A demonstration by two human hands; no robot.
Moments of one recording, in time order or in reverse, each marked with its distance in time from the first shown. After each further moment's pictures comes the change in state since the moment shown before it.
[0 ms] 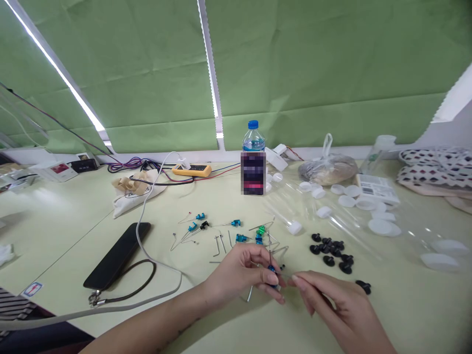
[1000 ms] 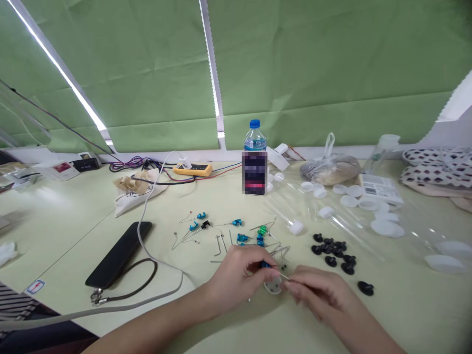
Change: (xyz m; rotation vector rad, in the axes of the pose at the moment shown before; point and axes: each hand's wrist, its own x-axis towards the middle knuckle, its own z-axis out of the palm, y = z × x) left_hand -0.007 -0.001 -0.003 0.746 0.122 0.365; right_hand 0.012 0.001 -0.002 0.235 -0.320 0.182
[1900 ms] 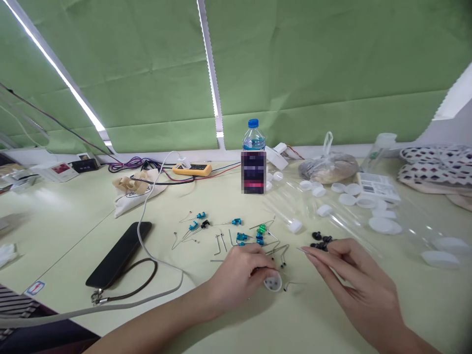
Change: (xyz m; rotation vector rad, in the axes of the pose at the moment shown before) left_hand 0.002 -0.005 -0.001 0.400 -0.081 0.115; right_hand -0.002 0.024 -0.018 -0.478 0.694 -0.385
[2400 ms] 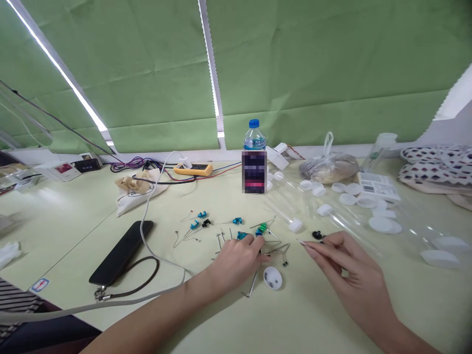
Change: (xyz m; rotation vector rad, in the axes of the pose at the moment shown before) left_hand 0.010 -0.020 0.005 0.573 -0.026 -0.124; right_hand 0.008 0.000 0.003 0.162 -0.025 0.106
